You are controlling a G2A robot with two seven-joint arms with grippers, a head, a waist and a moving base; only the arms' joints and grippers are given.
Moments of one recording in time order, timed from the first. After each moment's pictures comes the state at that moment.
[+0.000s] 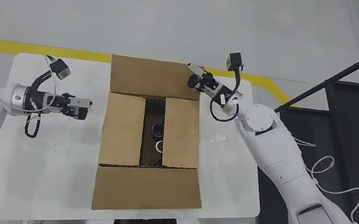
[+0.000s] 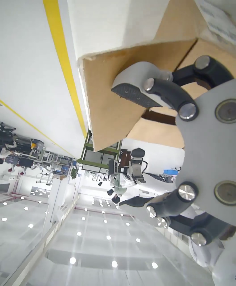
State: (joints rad) left arm 0.93 -0.87 -1.23 -1.22 -0.50 -0.30 -1.47; right arm -0.80 -1.12 0.87 -1.10 0.36 -0.41 0.49
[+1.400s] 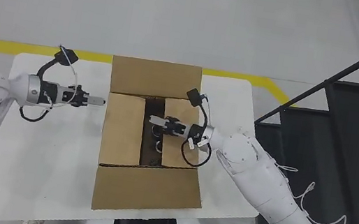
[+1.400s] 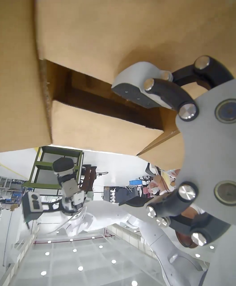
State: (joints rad) left arm 0.88 -0.85 -1.19 -1.47 0.09 -0.25 -1.28; right arm -1.14 -1.11 0.94 -1.58 0.09 -0.11 0.64
